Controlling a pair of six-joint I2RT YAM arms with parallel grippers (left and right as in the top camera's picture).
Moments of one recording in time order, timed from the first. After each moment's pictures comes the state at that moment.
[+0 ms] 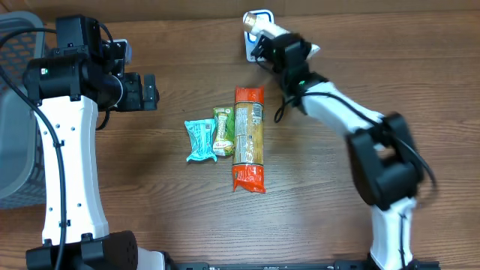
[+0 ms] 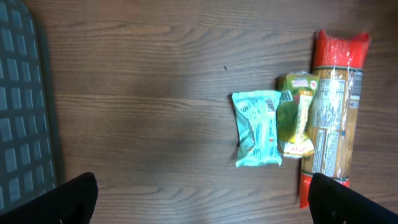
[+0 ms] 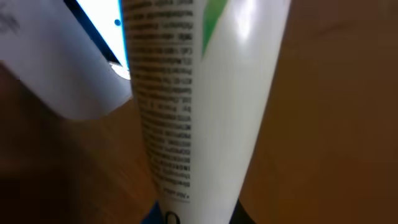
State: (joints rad) left arm 0.13 1.63 1.86 -1.40 0.06 0.04; right arm 0.43 2.15 1.56 0.05 0.45 -0.91
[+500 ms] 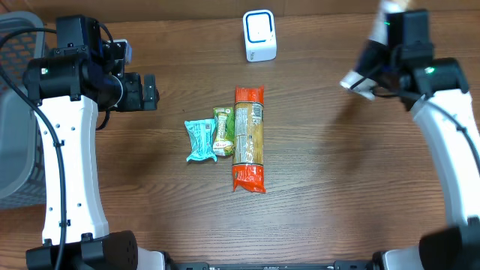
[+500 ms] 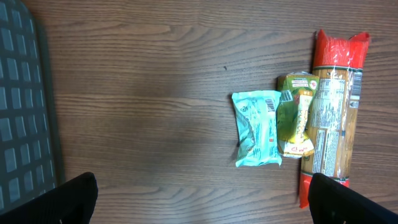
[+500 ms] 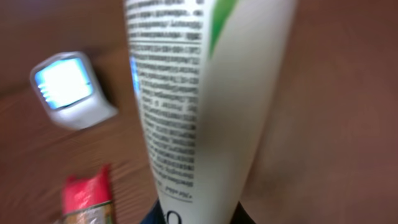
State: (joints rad) left arm 0.13 1.63 1.86 -1.41 0.06 0.04; right arm 0.09 1.62 1.58 -0.88 0.10 0.55
